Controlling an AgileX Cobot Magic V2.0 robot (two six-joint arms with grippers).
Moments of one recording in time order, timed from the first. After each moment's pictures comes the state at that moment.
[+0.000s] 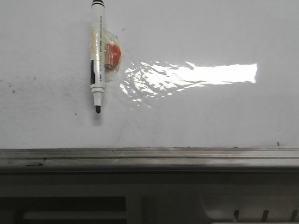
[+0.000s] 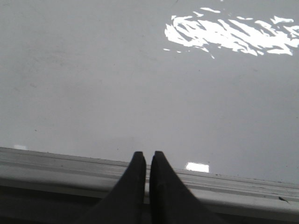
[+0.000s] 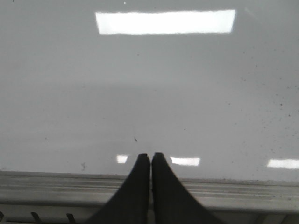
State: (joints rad) left arm -0.02 0.00 0.00 0.03 0.34 -0.16; right arm -0.02 -0.01 0.01 -0.13 0.33 0.05
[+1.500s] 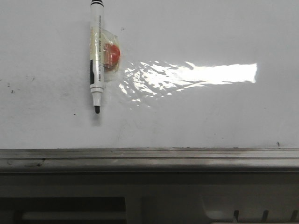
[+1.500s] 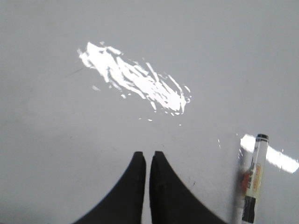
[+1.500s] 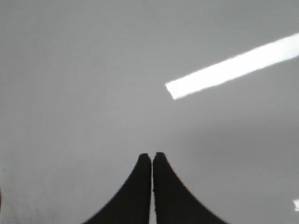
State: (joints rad) left arm -0.02 0.05 -0.20 -0.71 0.38 0.11; right arm -0.02 0.07 -0.29 0.41 0.35 -0.07
